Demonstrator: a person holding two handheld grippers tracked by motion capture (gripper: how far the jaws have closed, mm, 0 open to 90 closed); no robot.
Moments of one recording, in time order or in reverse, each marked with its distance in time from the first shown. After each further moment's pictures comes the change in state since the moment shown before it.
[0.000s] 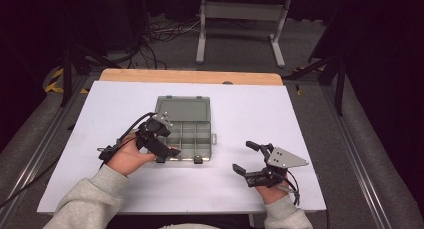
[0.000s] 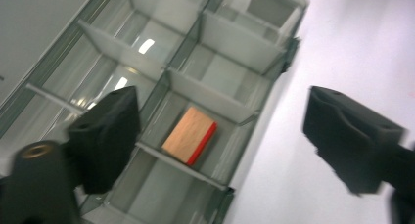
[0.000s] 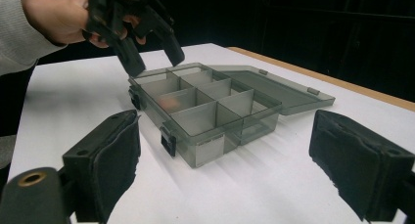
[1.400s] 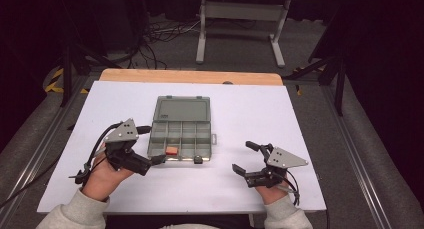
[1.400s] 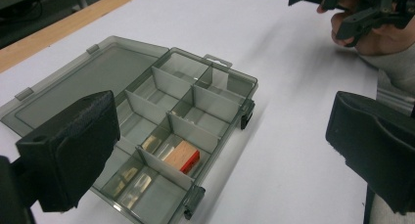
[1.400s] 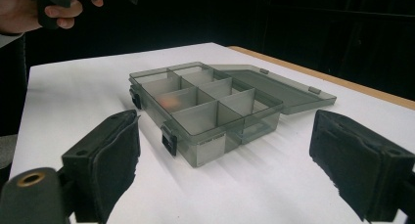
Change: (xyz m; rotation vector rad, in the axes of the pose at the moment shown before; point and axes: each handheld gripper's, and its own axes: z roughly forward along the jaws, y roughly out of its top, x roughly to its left) left arm -0.041 -0.054 -0.065 -0.433 0.114 0.025; right arm 0.000 0.000 0.001 0.003 0.004 0.000
